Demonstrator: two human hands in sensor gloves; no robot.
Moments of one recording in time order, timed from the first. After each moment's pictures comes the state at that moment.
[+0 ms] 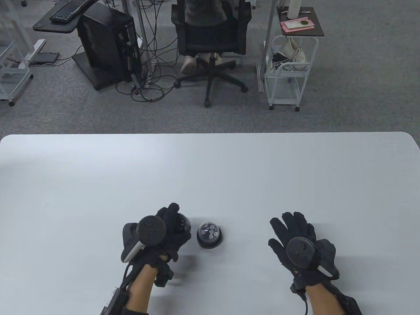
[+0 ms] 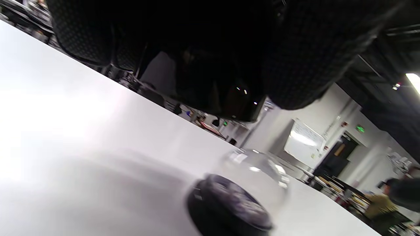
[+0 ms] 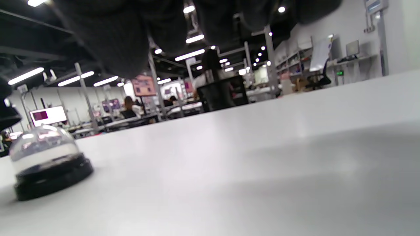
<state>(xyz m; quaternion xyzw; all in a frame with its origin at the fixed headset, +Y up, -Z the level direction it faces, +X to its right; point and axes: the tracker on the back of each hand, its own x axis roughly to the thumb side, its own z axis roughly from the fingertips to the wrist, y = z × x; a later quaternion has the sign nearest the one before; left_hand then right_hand) -0.164 -0.708 -0.323 -0.04 -0.13 0.27 0.95 0.207 -0.720 -0.285 0.13 -0.03 0.98 0.15</state>
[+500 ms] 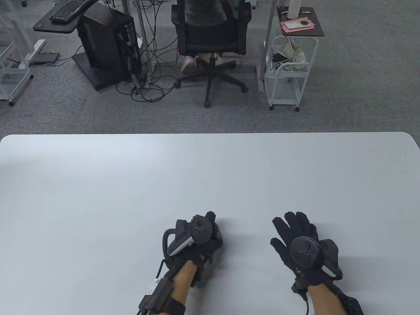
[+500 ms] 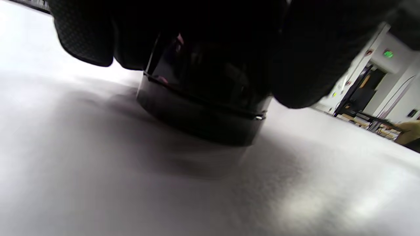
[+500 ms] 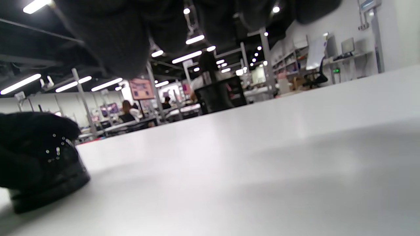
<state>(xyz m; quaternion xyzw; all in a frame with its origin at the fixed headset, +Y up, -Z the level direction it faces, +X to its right) -0.090 -0.757 -0.346 -0.13 -0.12 0.16 0.97 0.213 -0.720 -0.285 0.12 -0.03 0.98 0.16</state>
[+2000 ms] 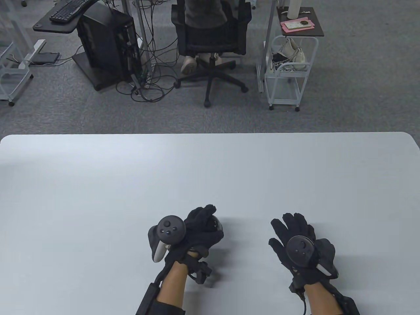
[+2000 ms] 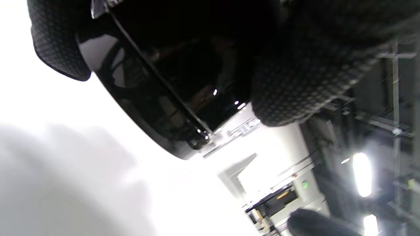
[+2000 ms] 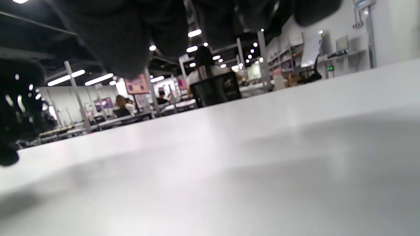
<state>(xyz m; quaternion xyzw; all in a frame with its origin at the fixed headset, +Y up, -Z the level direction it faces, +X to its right) -0.119 -0.749 -0.335 -0.04 -0.14 0.45 0.88 0.208 -0.727 -0.290 0.11 -0.02 0.98 0.15</state>
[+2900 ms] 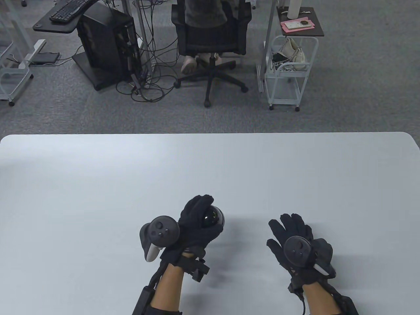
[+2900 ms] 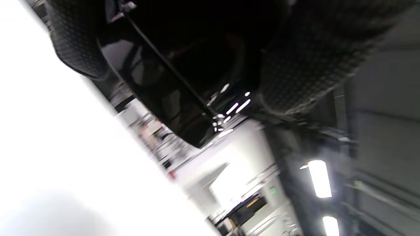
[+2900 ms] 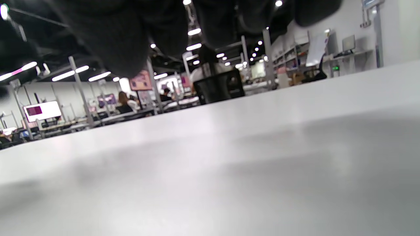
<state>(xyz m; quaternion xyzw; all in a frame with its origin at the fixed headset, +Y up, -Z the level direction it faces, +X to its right) -0.124 -0.732 -0.330 -0.01 -0.17 0.49 0.86 0.203 -0.728 -0.290 0.12 -0.02 0.98 0.14</state>
